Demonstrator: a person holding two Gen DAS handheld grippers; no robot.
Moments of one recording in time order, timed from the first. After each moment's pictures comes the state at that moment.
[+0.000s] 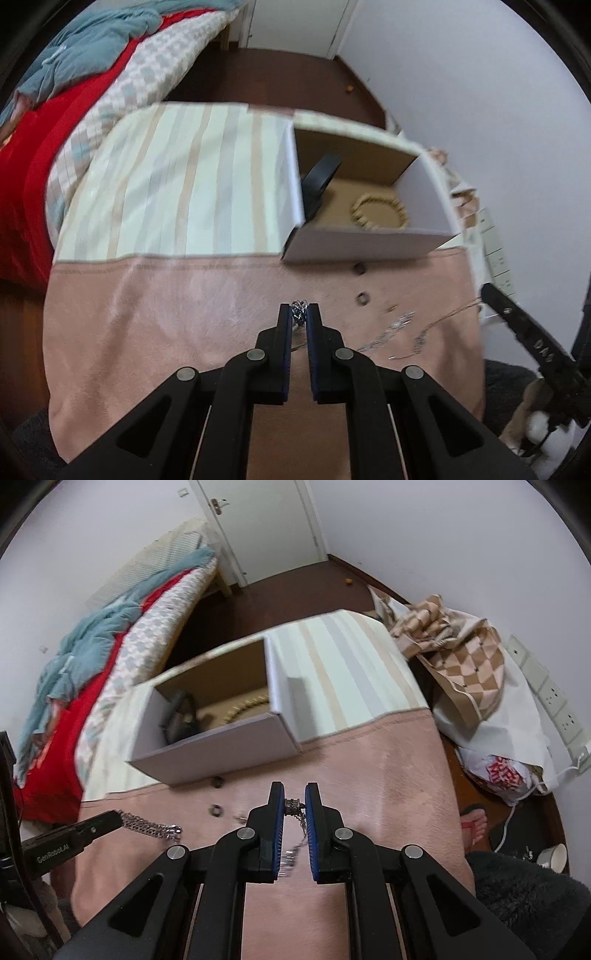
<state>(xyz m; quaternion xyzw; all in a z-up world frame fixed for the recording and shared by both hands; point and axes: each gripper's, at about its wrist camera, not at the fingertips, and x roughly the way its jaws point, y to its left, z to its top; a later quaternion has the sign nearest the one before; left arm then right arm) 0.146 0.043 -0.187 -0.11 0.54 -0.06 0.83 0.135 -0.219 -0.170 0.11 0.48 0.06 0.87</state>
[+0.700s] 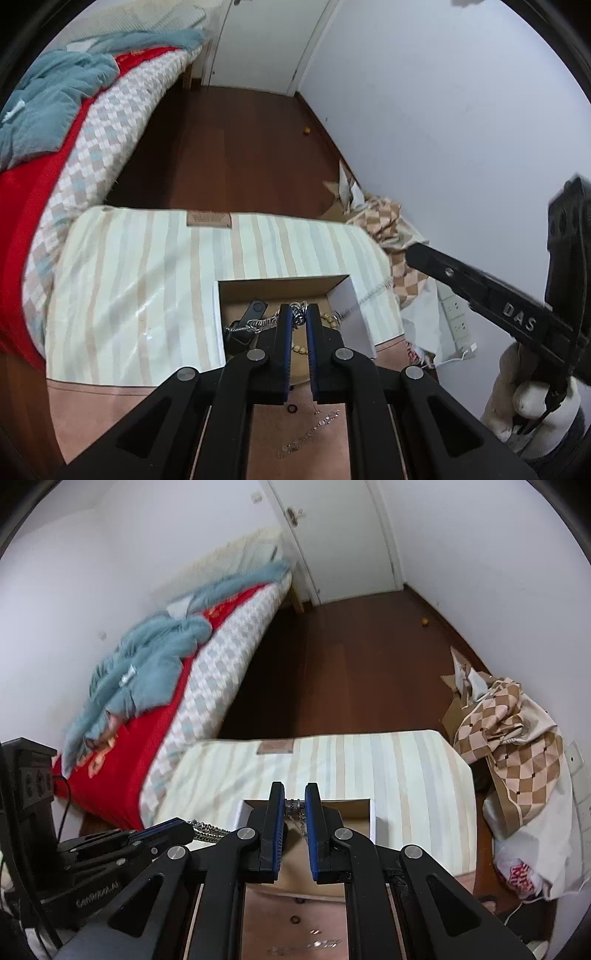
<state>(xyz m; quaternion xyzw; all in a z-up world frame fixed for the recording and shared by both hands) 0.246 0.027 -0.107 -0.14 0.49 -0.12 0.85 0.276 -0.162 -0.055 0.07 0.46 0.19 0.87</state>
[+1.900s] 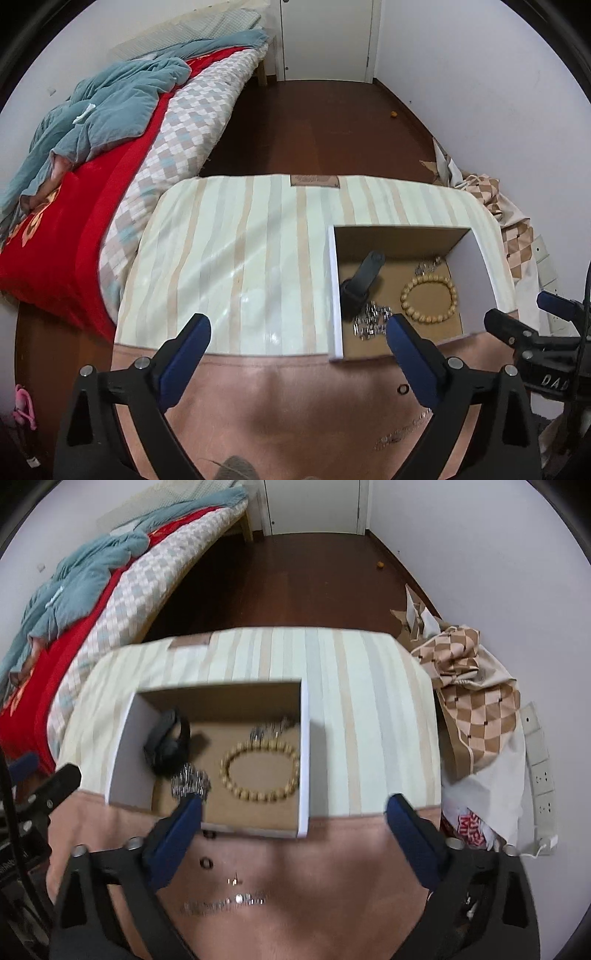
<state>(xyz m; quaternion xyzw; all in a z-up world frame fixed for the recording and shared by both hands) 0.205 0.040 -0.157 -0.02 0.51 0.05 0.86 0.249 -0.168 -0.155 -0.04 0.56 0.07 0.82</state>
